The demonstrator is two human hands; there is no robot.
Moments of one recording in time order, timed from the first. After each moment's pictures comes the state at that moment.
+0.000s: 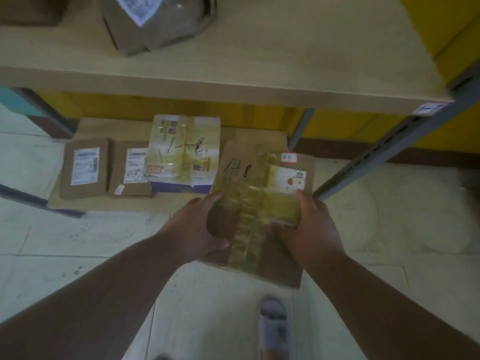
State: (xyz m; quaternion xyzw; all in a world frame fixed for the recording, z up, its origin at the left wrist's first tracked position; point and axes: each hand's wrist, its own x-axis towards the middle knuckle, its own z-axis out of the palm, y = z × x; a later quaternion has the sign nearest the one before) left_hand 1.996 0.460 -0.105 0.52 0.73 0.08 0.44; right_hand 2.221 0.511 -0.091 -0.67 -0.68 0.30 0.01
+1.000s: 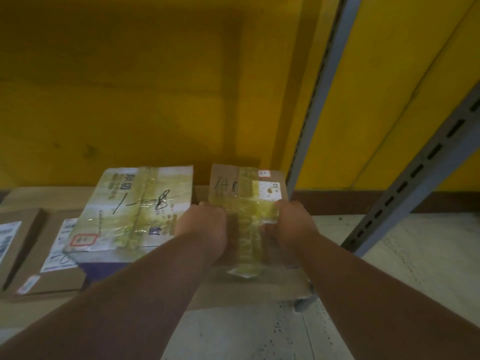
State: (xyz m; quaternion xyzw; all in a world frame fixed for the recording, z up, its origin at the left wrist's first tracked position) left_hand 2.020 0.642 -0.273 0.64 0.77 -0.03 0.06; right_hand 2.196 0.705 -0.288 -0.65 -0.74 0.15 0.03
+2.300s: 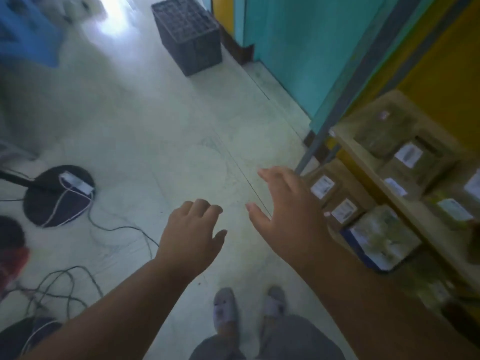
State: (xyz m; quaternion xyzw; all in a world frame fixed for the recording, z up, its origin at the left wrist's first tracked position) left_hand 1.761 -0.031 0.218 0.24 0.96 0.08 0.10; right_hand 1.794 0.162 0.274 -0.05 -0.97 0.24 0.04
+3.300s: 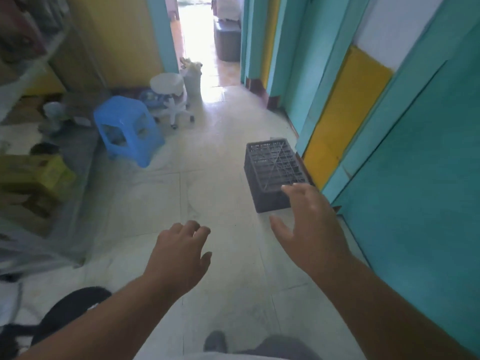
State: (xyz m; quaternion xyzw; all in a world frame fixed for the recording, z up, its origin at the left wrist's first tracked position) left_hand 1.068 -0.197 0.307 0.04 1.00 0.02 0.06; right_hand 1.030 0.047 0.376 0.08 -0.97 0.21 0.07
